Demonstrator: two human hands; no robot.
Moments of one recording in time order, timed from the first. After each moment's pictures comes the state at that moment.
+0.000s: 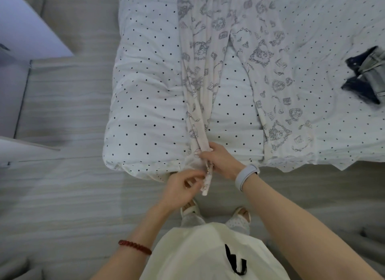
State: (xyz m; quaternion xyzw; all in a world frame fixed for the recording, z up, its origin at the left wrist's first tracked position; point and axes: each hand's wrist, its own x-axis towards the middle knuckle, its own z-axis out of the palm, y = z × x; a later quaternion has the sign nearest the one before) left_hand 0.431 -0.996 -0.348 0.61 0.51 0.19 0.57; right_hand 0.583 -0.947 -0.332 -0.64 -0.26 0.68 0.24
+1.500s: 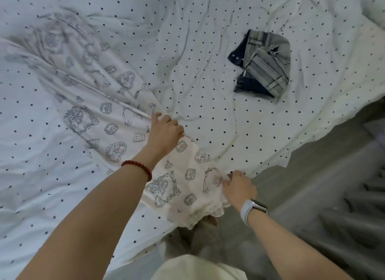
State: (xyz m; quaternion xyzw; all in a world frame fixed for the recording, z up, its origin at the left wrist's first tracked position) left_hand 0.865 -0.757 -0.399 0.95 0.27 -0.11 0.04; right_hand 0.950 -0.985 -0.430 -0.91 -0.24 0.35 0.00
